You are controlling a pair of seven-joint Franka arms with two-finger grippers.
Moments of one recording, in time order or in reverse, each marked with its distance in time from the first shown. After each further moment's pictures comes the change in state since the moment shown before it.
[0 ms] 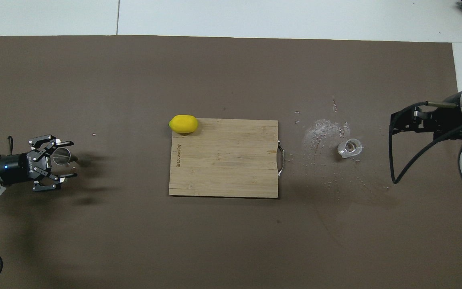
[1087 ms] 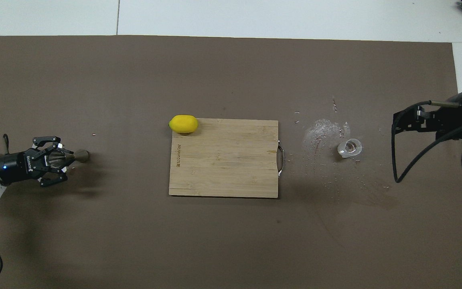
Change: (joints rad) left arm -0.006 -0.002 -0.001 0.000 -0.028 0.014 0.085; right arm -0.008 0.000 -0.001 0.000 0.000 0.000 0.014
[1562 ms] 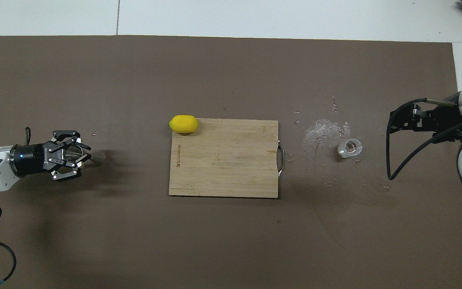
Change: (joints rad) left arm -0.101 -0.028 -0.014 0.006 -0.032 -0.006 -0.248; right arm 0.002 0.000 0.011 0.000 0.001 0.000 0.054
